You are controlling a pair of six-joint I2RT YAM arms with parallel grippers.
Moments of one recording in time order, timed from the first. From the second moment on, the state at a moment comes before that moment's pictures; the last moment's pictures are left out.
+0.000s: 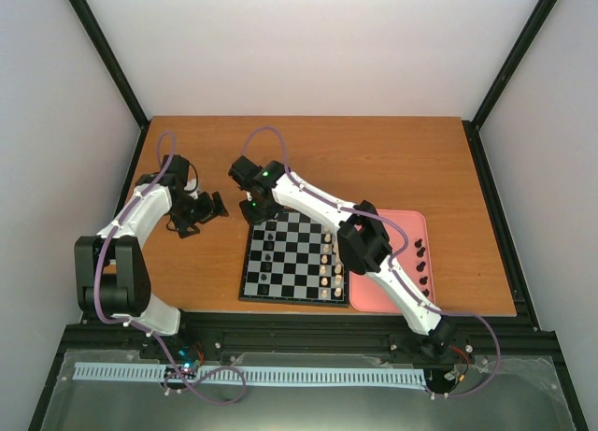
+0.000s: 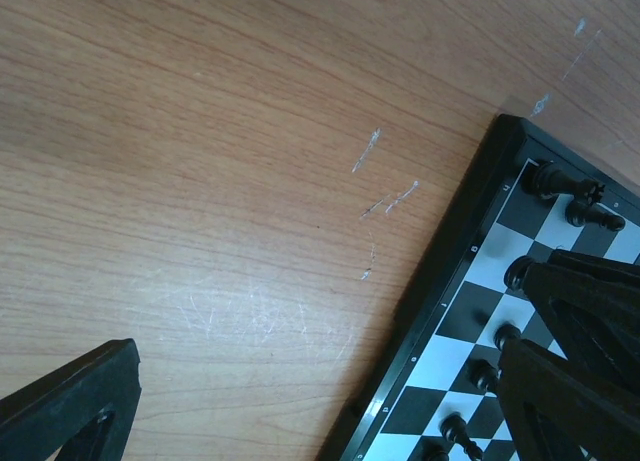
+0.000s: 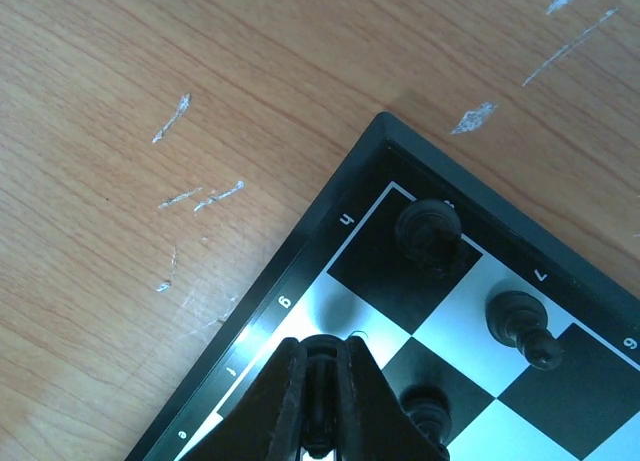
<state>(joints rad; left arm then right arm) 0.01 1.51 1.06 -0.89 0.30 -0.47 0.91 2.51 2.37 -1.13 -0.05 0.38</state>
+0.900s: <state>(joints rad) 0.01 1.52 1.06 -0.88 0.30 -0.47 0.91 2.54 2.38 -1.14 -0.05 0.33</state>
